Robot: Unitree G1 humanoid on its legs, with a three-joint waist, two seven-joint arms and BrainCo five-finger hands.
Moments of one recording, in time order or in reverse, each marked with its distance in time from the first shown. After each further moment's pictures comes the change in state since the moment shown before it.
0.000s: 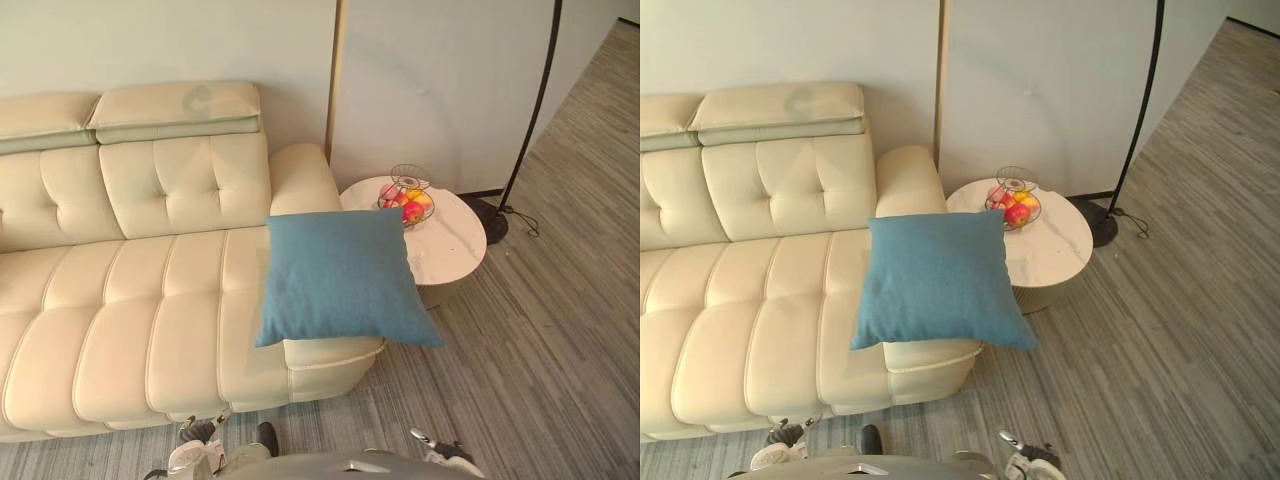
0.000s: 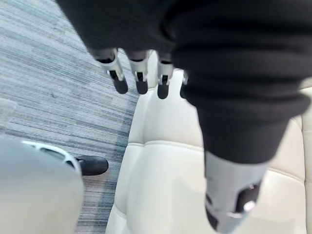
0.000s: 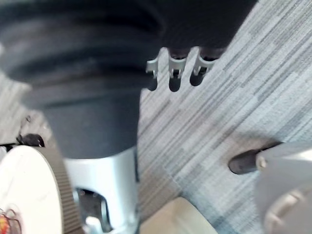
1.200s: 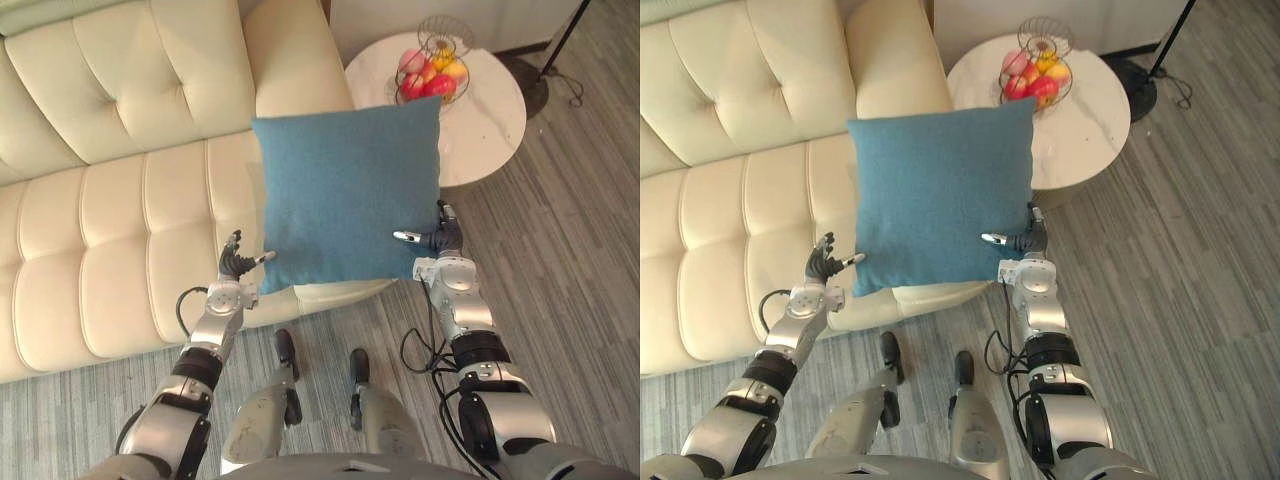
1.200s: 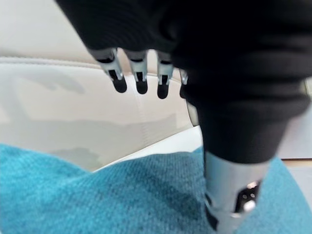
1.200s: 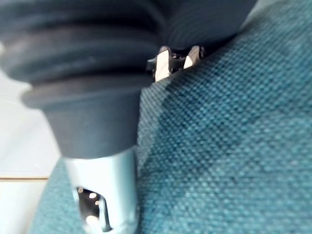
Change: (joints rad) left arm -0.556 0.097 -0.394 -0.290 -0.057 -0.026 0.073; right arm -0.611 -0.184 0.420 -0.275 -0.015 -0.023 -0.009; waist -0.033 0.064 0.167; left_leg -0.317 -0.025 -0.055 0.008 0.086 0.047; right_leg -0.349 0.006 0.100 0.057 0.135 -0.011
